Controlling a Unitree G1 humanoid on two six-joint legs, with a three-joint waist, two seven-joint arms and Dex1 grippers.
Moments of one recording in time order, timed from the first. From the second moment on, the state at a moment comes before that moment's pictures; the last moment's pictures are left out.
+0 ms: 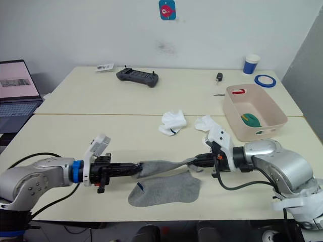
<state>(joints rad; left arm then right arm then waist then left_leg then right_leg) -0.21 0.88 0.05 -0.25 -0.91 1.00 -0.98 -0.51 -0.77 0.17 -0.44 0.62 1.08 0.92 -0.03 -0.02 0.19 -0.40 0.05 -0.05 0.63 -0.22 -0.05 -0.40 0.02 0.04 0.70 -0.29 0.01</state>
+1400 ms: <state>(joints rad) -0.53 0.63 -0.06 0.25 -0.44 0.72 -0.89 -0.47 -0.63 0.14 -0.25 0.27 0.62 0.86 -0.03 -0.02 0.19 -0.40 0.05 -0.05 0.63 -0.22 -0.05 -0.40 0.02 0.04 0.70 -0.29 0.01</state>
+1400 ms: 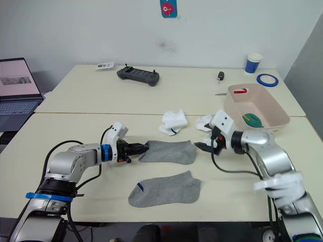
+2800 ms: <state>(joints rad) -0.27 0.52 0.08 -0.02 -0.43 0.58 -0.73 -0.33 -0.27 0.17 -0.30 0.24 0.80 0.40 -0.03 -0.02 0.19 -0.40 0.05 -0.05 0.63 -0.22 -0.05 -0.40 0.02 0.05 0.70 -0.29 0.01</state>
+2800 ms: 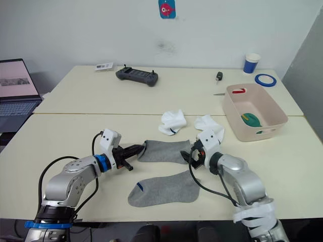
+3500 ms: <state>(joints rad) -0.25 0.56 0.13 -0.11 -0.46 0.58 -0.71 -0.35 -0.25 0.15 -0.32 0.27 0.82 0.41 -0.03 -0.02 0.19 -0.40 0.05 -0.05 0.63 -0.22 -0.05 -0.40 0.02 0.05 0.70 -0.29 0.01</state>
